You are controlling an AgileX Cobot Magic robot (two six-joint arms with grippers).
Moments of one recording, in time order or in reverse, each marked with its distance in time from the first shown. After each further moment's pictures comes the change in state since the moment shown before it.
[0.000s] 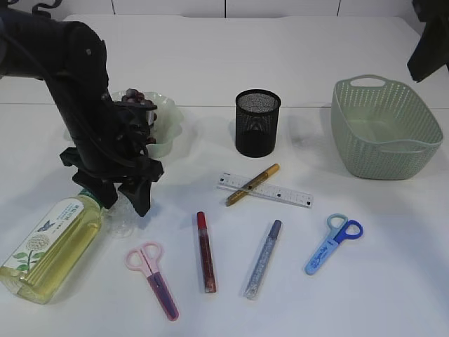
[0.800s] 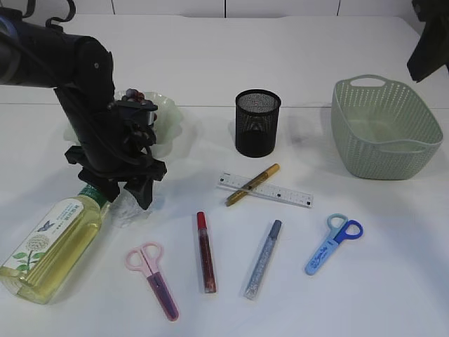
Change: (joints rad) left arm 0.000 0.046 -0.006 0.071 -0.106 -0.065; right arm 0.000 0.000 0.000 0.002 0.001 0.000
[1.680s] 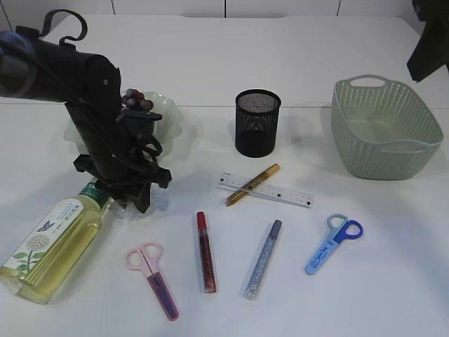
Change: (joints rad) left arm 0.000 0.056 0.000 0.002 -0.074 -0.003; right arm 0.000 0.000 0.000 0.000 0.000 0.000
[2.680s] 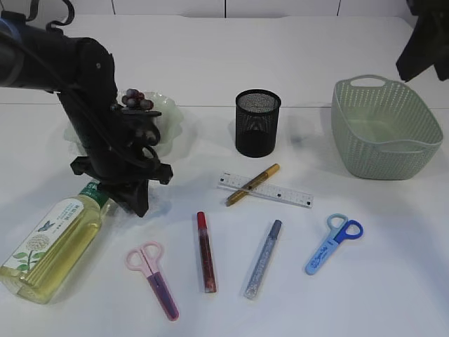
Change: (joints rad) left arm 0.000 -0.043 -0.001 -0.093 0.119 0.025; right arm 0.000 0.000 0.000 0.060 0.000 0.000
